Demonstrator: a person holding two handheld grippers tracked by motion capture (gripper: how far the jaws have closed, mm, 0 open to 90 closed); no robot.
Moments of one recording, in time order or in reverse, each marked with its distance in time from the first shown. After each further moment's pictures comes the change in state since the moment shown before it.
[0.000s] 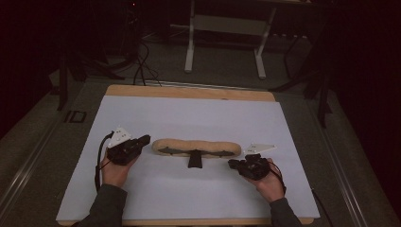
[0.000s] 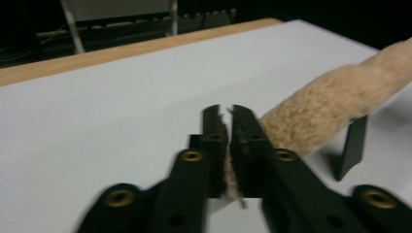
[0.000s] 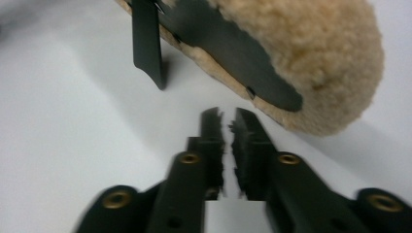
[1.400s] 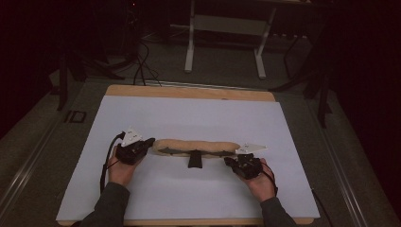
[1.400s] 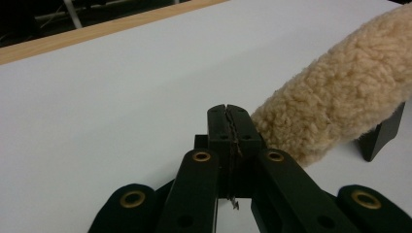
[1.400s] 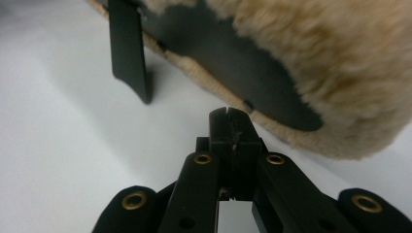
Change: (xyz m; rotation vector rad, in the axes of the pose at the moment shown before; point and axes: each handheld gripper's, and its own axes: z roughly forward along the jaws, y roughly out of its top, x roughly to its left) left arm -0.004 -0.007 0.024 0.092 0.018 0.054; right arm 0.011 0.004 0.020 -0.016 -0.102 0.010
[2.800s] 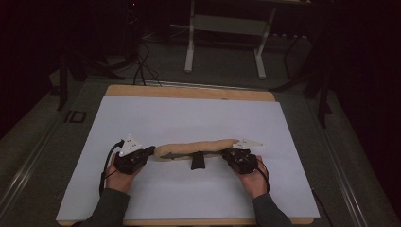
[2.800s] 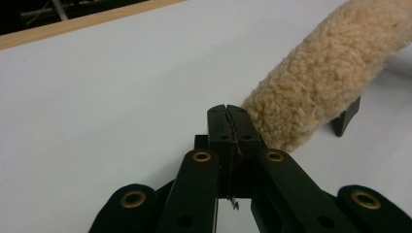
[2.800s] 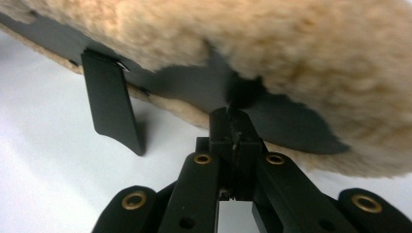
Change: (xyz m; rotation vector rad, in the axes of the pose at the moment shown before) left arm -0.020 -0.009 -0.019 0.008 -0.034 0.002; right arm 0.002 0.011 0.014 -0.065 -0.057 0.070
